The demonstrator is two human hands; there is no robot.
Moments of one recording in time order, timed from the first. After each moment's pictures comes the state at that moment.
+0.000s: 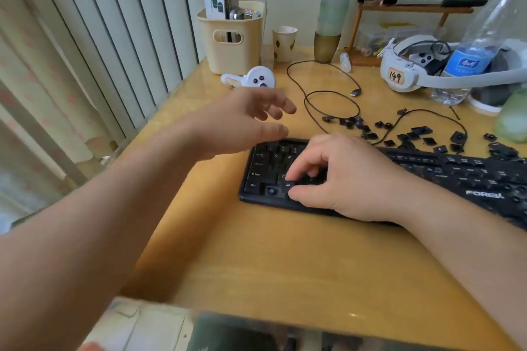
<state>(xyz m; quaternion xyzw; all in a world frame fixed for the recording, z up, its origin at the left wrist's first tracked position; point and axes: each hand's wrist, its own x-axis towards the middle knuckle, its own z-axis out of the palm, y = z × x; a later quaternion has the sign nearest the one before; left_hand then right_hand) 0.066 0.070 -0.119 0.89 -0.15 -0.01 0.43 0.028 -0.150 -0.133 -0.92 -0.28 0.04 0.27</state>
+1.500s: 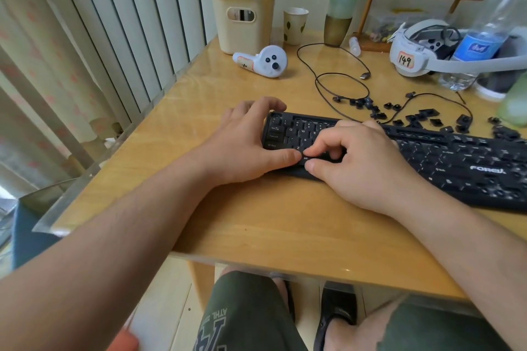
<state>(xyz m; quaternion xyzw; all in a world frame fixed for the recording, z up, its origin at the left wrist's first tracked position) 0.015 0.079 -0.174 0.94 -0.11 0.05 0.33 -0.001 -0.136 -0.156 -0.95 -0.16 -0.07 0.27</state>
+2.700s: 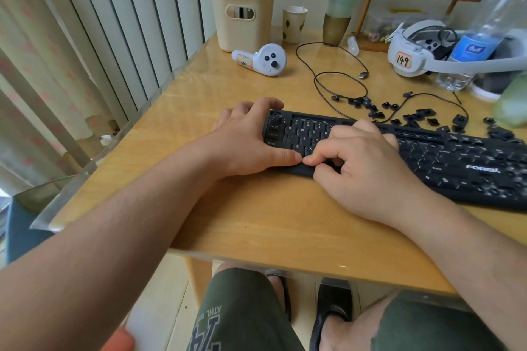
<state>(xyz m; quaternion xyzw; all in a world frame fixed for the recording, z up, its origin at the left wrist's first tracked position) 0.020 0.075 -0.167 0.95 -0.06 -0.01 0.31 -0.010 -0.141 -0.162 -0.95 -0.23 -0.12 0.19</state>
